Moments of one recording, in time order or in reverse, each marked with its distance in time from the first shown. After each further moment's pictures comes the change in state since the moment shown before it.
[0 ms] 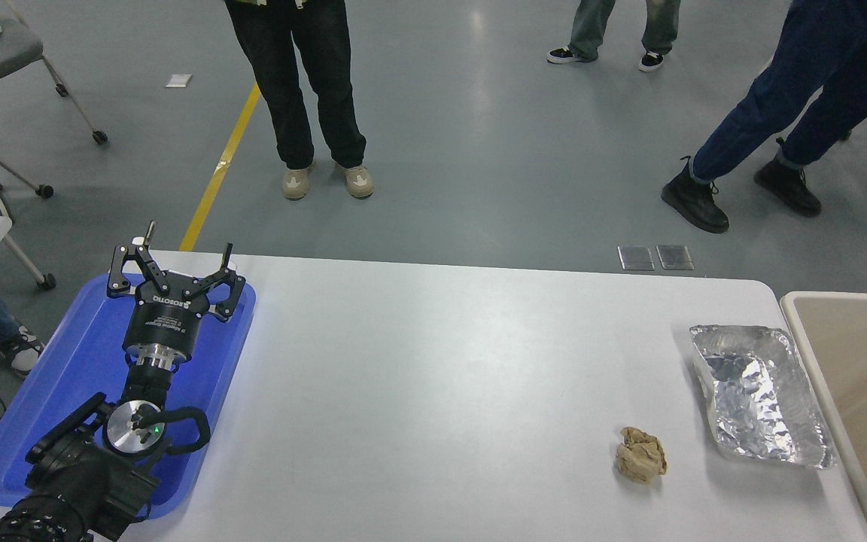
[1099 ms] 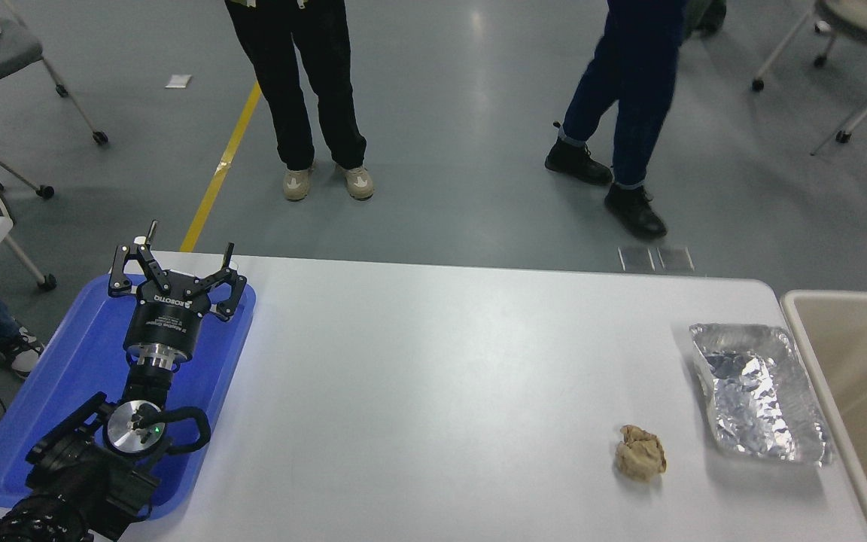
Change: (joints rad) left arm 0.000 0.000 0.000 0.000 0.002 0.000 0.000; right arm -0.016 0.092 -0.110 -0.355 -0.109 0.083 0.019
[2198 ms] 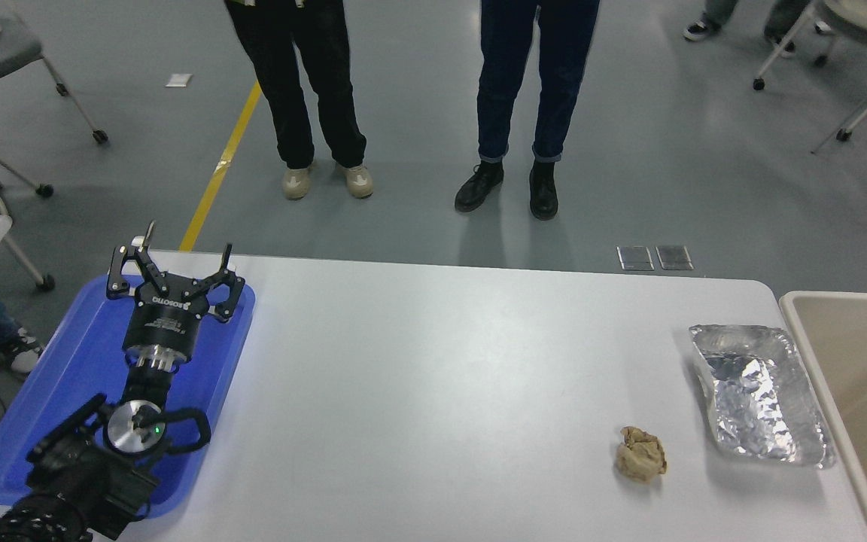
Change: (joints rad) left arm 0.000 0.000 0.000 0.000 -0.001 0.000 0.000; right arm 1.445 -0.316 -1.135 0.662 -0.124 0.455 -0.003
